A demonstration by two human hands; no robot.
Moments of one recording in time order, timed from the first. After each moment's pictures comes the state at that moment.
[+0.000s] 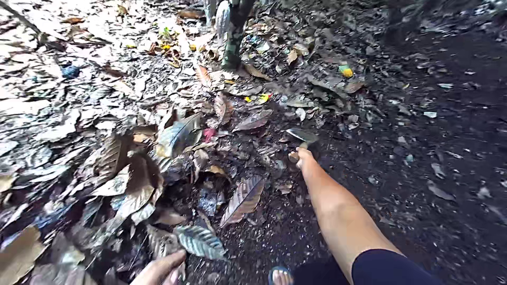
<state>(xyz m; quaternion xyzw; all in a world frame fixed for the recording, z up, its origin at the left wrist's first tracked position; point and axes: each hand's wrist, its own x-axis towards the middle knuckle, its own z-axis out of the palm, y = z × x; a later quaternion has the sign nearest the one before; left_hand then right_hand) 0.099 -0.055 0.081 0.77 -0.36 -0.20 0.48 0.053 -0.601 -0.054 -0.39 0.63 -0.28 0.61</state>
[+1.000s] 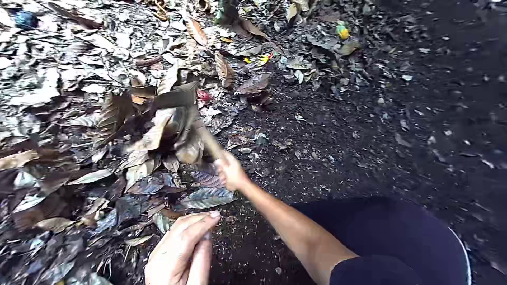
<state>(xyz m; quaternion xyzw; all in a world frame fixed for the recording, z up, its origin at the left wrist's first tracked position) 0.098 0.001 0.084 0.66 -0.44 -0.04 0.61 0.082 -0.220 -0.040 -0.65 0.37 -0.02 0.66</state>
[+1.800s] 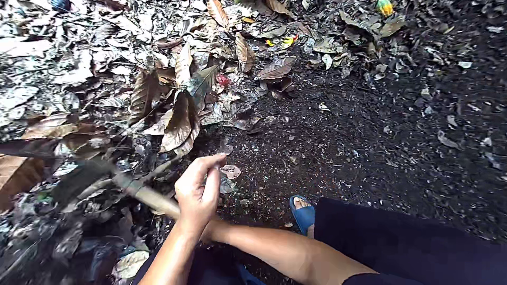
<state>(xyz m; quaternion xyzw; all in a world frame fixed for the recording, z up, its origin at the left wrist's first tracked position) 0.141 -0.033 0.050 0.69 -0.36 -0.02 0.63 0.046 -0.042 -0.028 -0.73 0.15 0.17 0.65</state>
